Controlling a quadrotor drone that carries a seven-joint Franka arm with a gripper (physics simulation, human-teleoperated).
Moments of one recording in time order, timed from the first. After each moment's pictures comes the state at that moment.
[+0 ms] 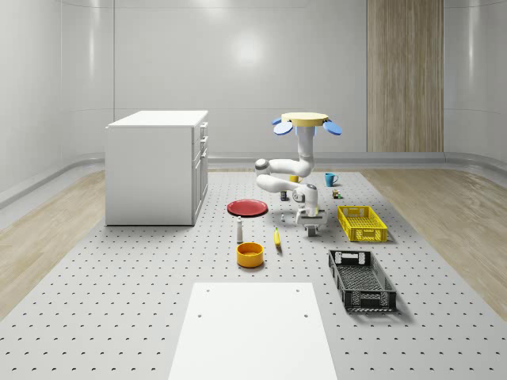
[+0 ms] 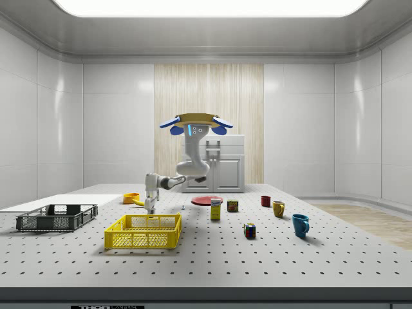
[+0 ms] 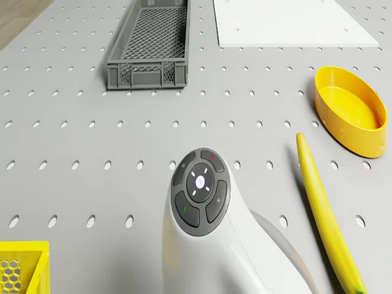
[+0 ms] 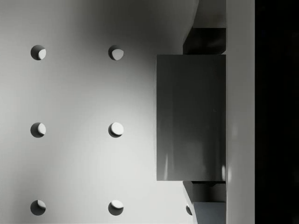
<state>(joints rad) -1.20 -1.51 1.17 -2.79 -1.97 1.65 1.67</state>
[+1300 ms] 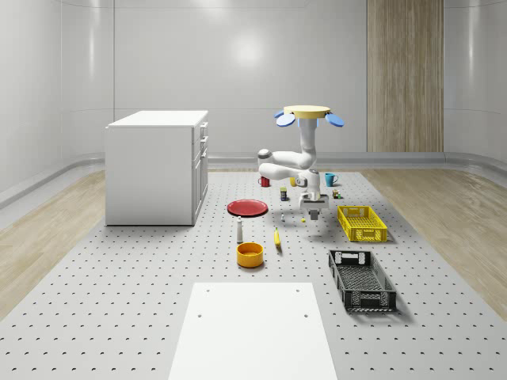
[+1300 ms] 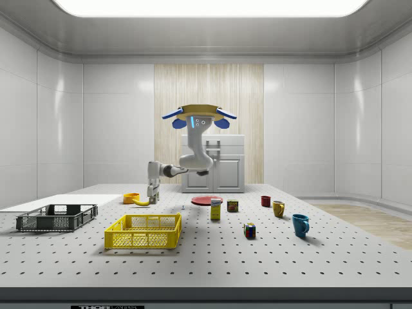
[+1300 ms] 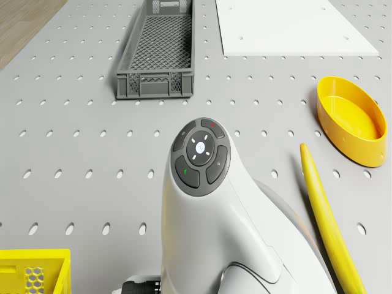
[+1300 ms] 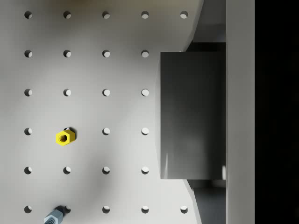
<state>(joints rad) -1.18 -1.51 1.31 -2.84 -1.83 1.59 1.67</state>
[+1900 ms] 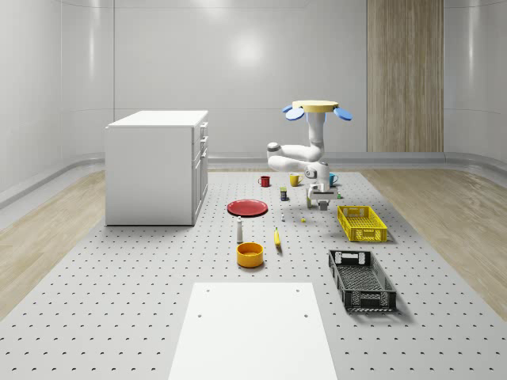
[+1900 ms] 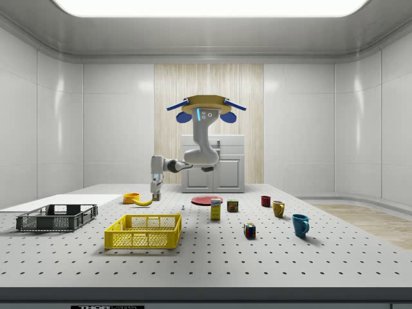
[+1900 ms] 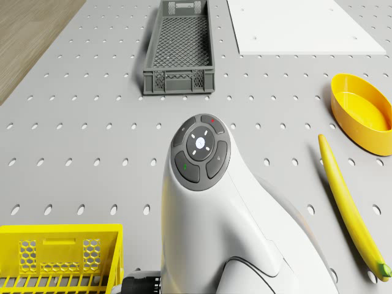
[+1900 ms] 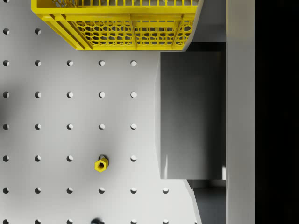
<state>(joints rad) -1.18 -1.52 1.33 -2.84 -1.82 1.59 1.67</state>
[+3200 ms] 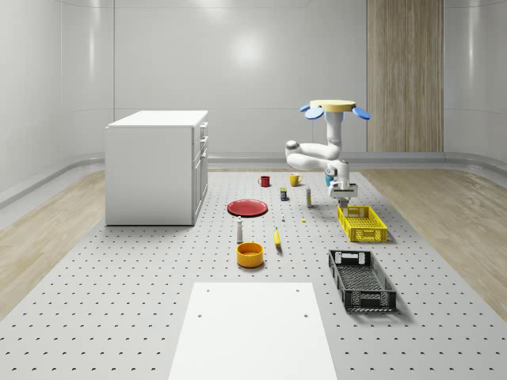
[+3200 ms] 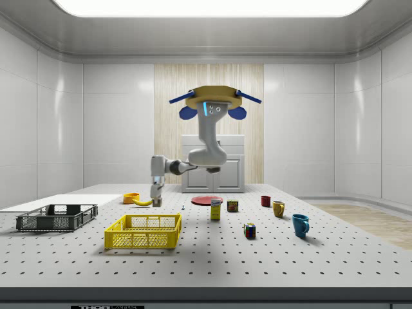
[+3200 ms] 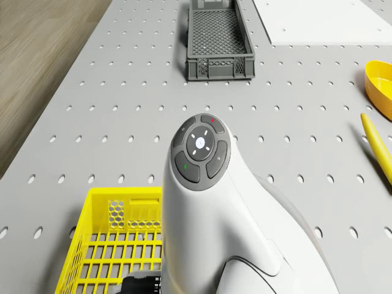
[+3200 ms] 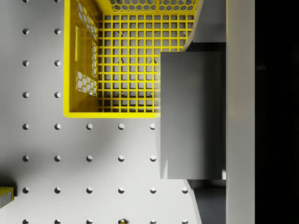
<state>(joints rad) -1.18 -1.54 1.33 -2.84 -1.81 1.61 1.68</state>
